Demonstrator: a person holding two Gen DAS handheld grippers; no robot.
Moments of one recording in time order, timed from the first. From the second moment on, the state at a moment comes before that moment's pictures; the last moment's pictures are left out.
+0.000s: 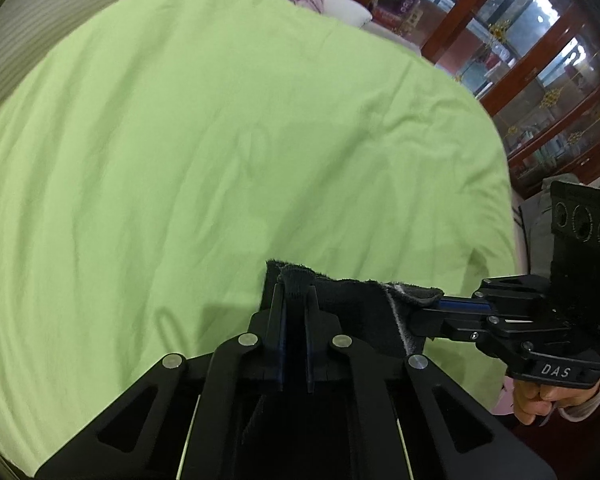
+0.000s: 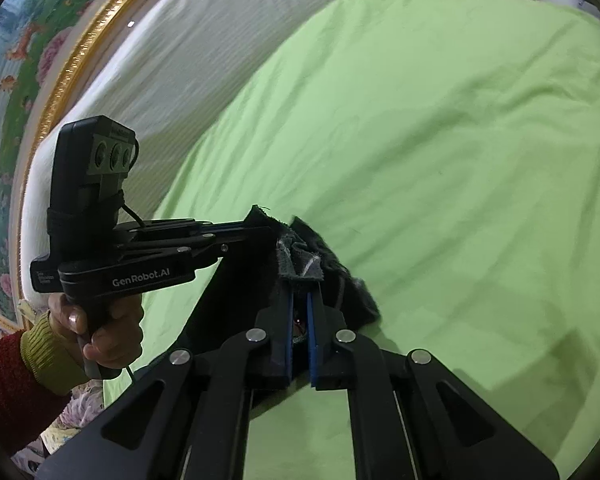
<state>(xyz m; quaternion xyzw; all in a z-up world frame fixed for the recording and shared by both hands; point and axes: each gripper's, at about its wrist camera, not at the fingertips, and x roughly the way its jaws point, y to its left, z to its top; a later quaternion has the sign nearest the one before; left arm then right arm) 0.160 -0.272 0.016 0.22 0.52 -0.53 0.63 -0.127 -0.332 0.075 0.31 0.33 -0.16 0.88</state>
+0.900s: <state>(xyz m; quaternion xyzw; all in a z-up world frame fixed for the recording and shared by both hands) 0.172 -0.288 -0.023 0.22 0.59 -0.51 0.58 -0.149 -0.337 0.029 0.38 0.34 -0.14 0.85</state>
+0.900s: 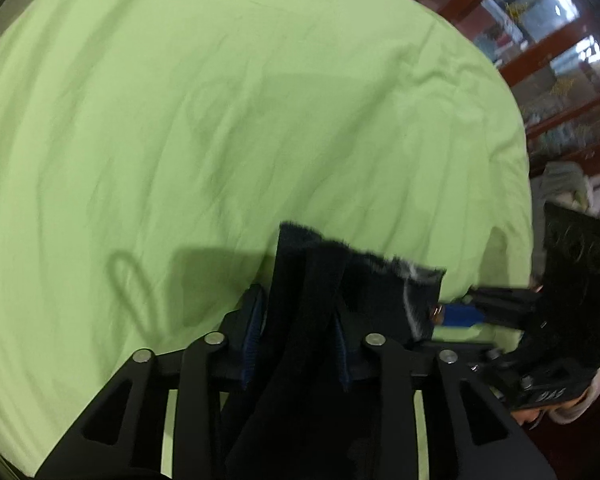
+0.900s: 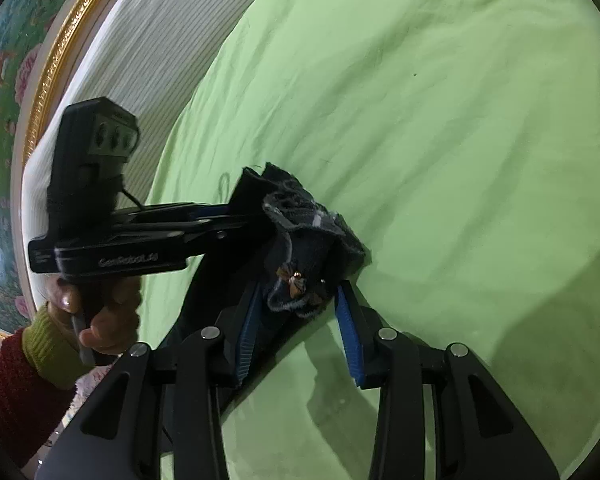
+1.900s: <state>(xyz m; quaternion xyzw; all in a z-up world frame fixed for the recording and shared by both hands) 0.170 -0.167 0.083 0.08 0.53 -0.52 0.67 -0.127 -0.274 0.104 0.31 0.32 0.03 0.90</state>
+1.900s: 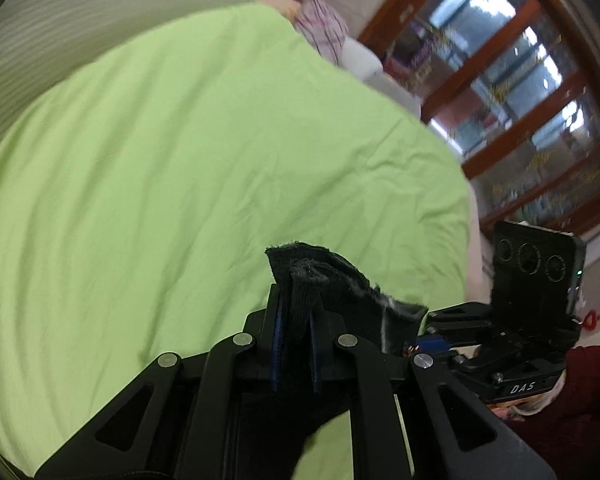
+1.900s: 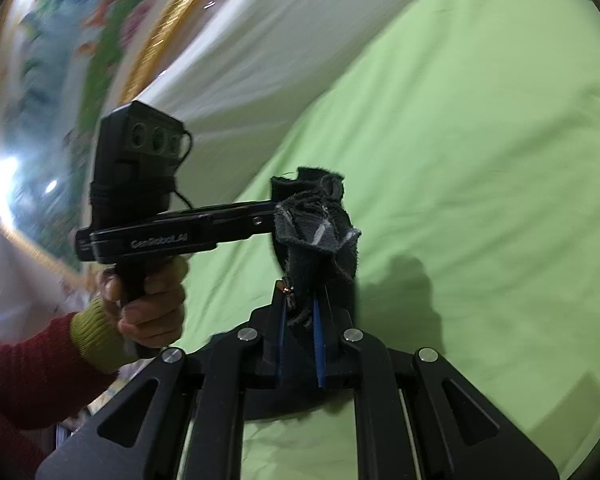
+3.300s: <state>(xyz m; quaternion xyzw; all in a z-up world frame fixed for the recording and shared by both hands) 0.069 0.129 -0.005 -0.18 0.57 -0.23 0.77 0.001 -0.086 0.007 0.14 0.55 0.16 0.81</state>
